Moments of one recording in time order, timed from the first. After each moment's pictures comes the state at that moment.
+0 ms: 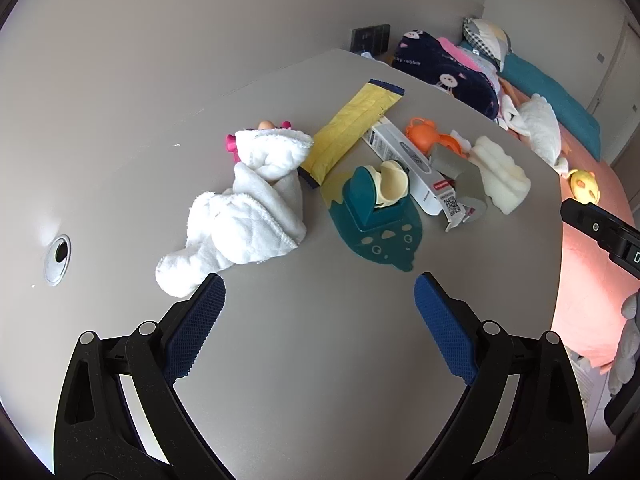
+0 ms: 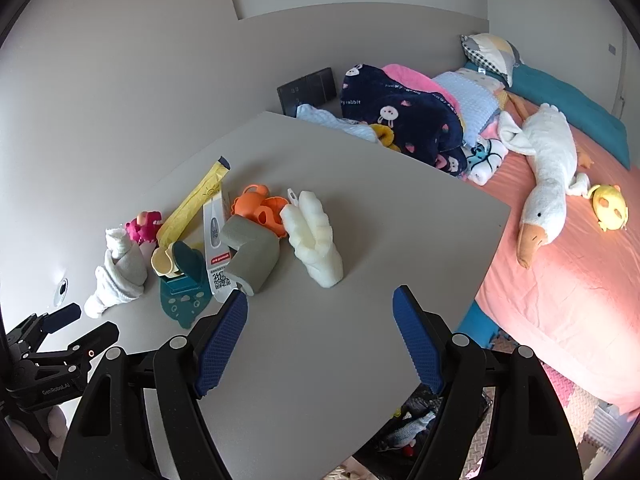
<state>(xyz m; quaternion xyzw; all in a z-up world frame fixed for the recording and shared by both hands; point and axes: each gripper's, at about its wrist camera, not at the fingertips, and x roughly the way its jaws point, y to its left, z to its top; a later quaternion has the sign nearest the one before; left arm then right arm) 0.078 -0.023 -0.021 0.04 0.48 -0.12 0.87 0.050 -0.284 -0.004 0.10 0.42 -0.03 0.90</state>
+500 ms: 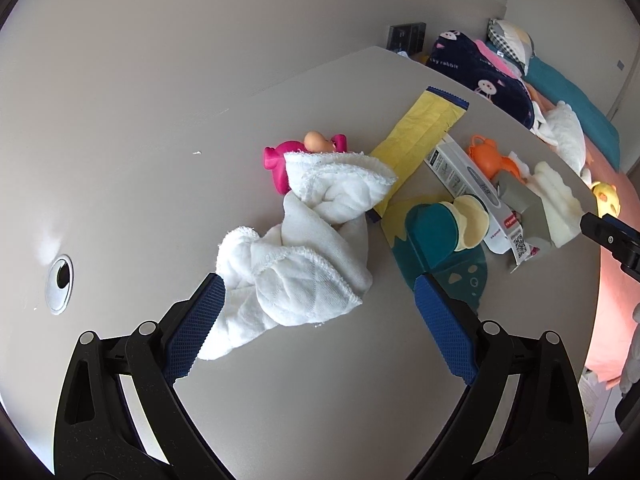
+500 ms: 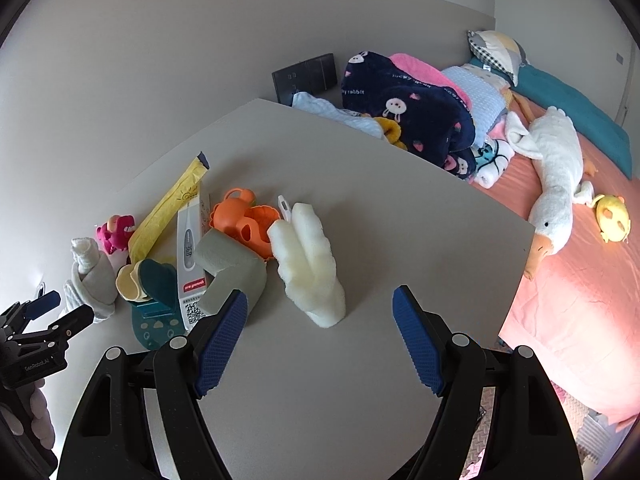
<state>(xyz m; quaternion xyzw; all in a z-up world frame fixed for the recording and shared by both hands) 0.133 -0.002 -0.041 0.04 0.49 -0.09 0.87 0.099 -0.284 -0.027 0.09 0.44 -0.04 0.89</state>
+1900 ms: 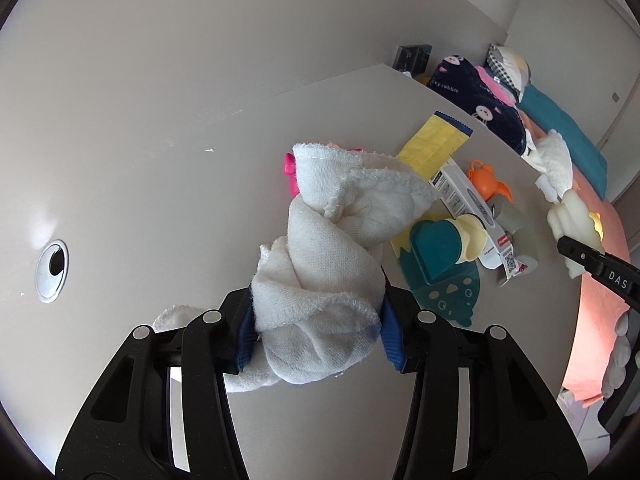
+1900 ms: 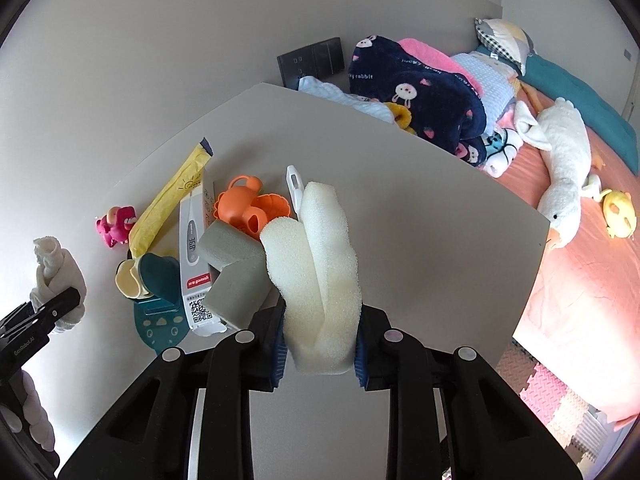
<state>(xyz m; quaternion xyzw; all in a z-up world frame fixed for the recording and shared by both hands) 0.123 0.023 -0.029 -0.01 0.47 -0.11 0.87 0.103 -0.279 -0.030 0.09 0.47 -0.03 0.88</state>
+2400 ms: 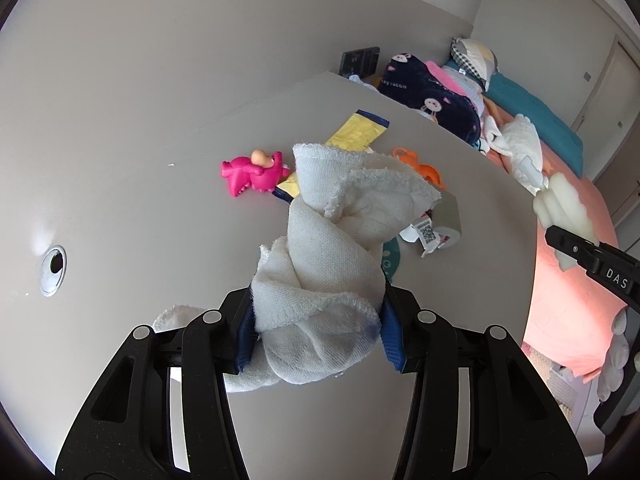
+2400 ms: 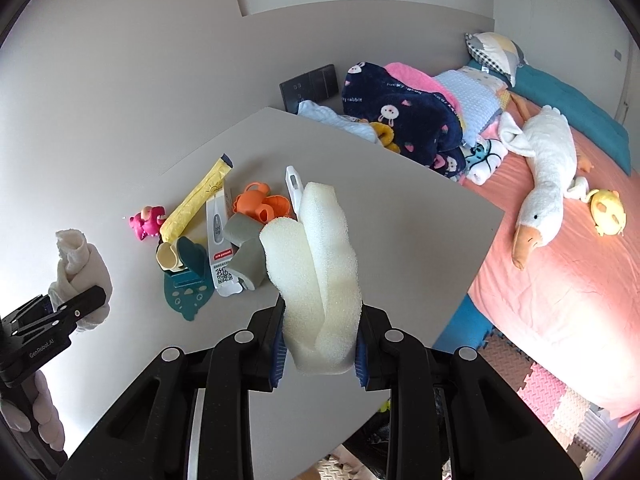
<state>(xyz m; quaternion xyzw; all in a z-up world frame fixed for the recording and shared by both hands) 0.079 -0.025 0.003 0.01 0.46 -0.16 0.87 0.038 -0.290 0.011 0.10 0.43 -0.03 0.90</state>
